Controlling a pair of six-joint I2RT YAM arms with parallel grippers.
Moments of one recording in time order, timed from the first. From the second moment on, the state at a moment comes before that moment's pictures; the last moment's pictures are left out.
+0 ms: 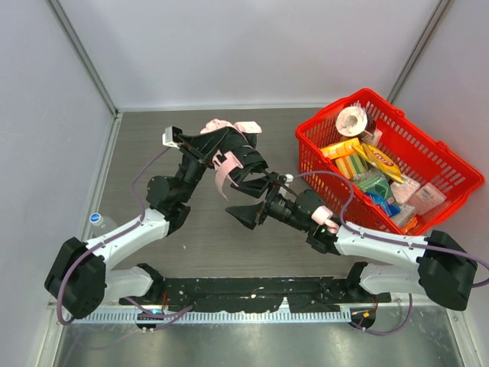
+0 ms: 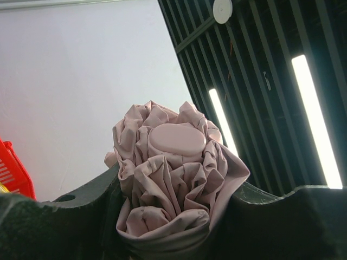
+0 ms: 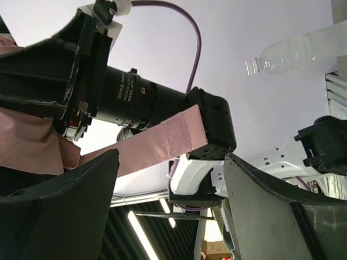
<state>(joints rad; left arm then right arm) -0.63 1.19 0.66 1.17 0.05 -1.73 0.97 1.15 0.54 0.67 -0.11 1.98</state>
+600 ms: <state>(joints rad) -0.66 1.24 0.64 1.22 0.05 -1.76 1.02 1.25 0.59 0.70 -0.06 2.02</state>
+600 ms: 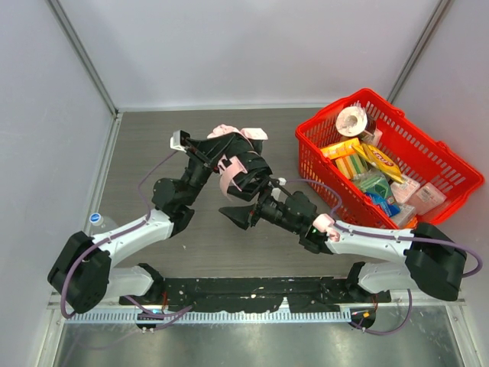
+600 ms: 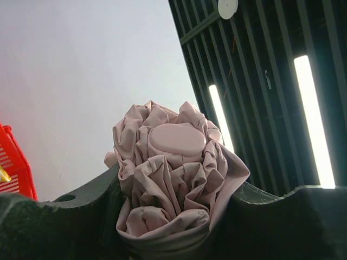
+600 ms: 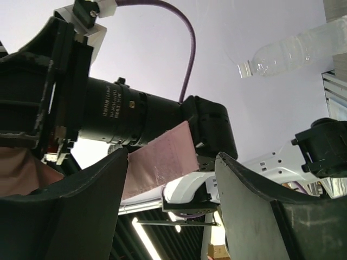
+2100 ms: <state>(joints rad) -0.70 0.80 0.72 -0.15 0.13 -1.37 0.83 0.95 0.55 0.54 -0.05 1.00</state>
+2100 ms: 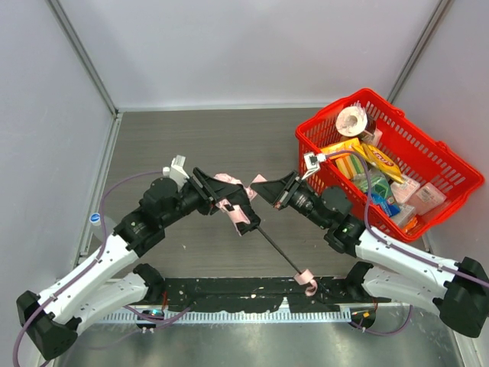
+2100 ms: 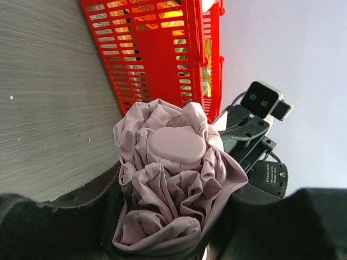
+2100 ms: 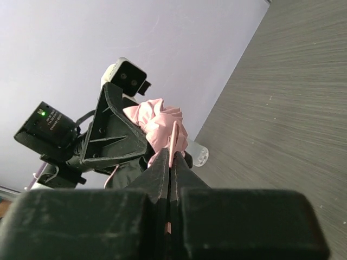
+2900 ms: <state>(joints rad) -0.72 0.98 0.77 -0.37 -0.01 -1.39 1.04 0.97 0.67 0.25 0.04 0.45</state>
